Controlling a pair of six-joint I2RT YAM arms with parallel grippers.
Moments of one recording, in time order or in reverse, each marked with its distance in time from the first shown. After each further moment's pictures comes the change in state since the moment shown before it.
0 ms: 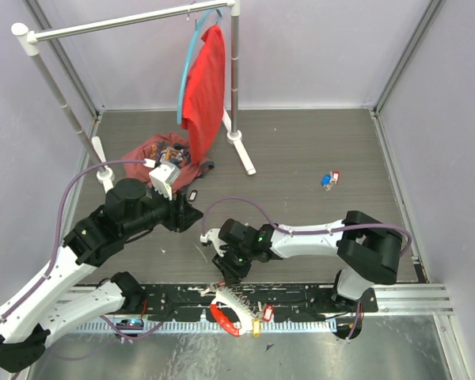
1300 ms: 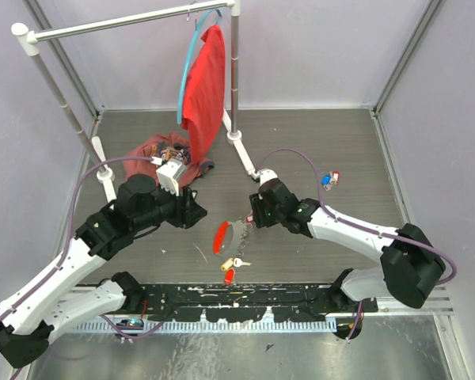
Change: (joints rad) left arm 0.023 0.060 -0.018 0.039 0.002 -0.027; right arm -0.381 -0.261 -0.037 -0.005 0.481 0.118
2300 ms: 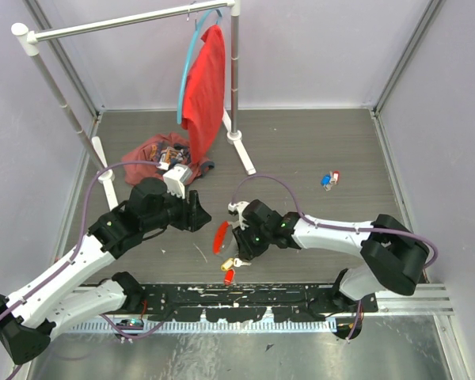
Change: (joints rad) left arm 0.001 0.047 -0.098 0.058 -0.008 -0.075; right arm 0.164 0.101 -0.068 -0.002 -0.320 0.010
